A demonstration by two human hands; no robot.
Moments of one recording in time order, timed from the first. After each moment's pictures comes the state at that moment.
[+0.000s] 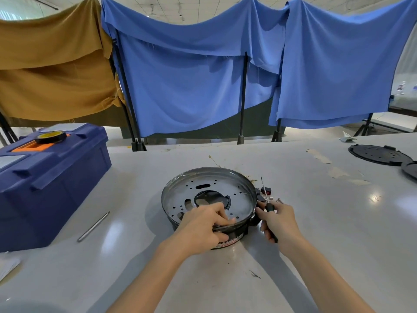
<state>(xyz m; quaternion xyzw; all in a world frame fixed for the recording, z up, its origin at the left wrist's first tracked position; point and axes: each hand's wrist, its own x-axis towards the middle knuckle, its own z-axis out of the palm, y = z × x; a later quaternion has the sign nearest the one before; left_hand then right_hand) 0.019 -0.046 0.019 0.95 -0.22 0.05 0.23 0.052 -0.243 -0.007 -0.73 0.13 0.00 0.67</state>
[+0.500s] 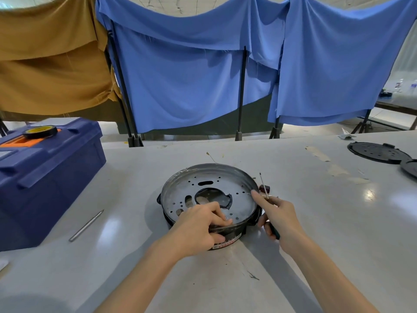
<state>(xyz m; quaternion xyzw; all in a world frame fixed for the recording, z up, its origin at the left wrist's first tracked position) 0.023 -0.042 0.014 0.95 -0.20 0.02 0.23 0.059 -0.247 -0.004 -0.70 0.12 0.01 0.70</state>
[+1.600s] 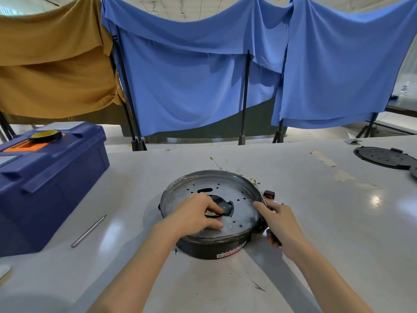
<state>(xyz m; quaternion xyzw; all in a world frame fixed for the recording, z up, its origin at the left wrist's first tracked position) 0.062 -0.028 0.033 0.95 -0.15 -0.02 0.26 0.067 -0.243 -0.007 -0.79 0.07 0.00 0.61</state>
